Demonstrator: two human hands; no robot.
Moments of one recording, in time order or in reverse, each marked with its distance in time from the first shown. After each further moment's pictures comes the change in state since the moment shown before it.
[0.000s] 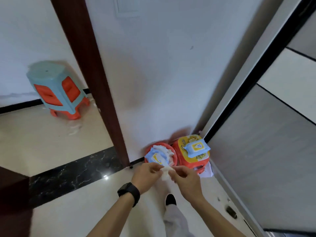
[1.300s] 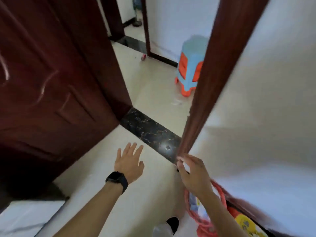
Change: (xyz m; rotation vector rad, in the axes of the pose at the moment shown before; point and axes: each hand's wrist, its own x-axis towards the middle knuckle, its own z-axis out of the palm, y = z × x) left_hand 0.025 -0.046 -0.092 0.457 0.589 -0.871; right_hand 0.241 -0.076 0.135 -0.667 -0.881 -0.706
